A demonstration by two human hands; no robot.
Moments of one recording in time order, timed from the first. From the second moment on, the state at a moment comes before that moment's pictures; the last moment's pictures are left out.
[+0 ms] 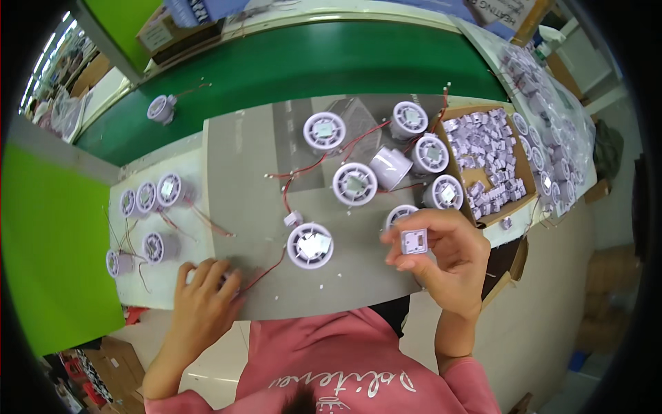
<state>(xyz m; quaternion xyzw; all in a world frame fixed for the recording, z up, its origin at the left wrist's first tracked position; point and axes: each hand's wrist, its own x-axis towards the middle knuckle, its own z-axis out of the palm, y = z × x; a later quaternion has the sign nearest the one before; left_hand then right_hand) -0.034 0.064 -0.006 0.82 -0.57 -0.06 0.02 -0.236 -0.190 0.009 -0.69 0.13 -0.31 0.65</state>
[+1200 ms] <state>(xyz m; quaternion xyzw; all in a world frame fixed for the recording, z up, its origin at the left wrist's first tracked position) -0.022 0.026 -0.010 0.62 -0.54 -0.39 0.41 -0.188 -0.112 -0.017 -0.83 0.07 -0.28 0.48</state>
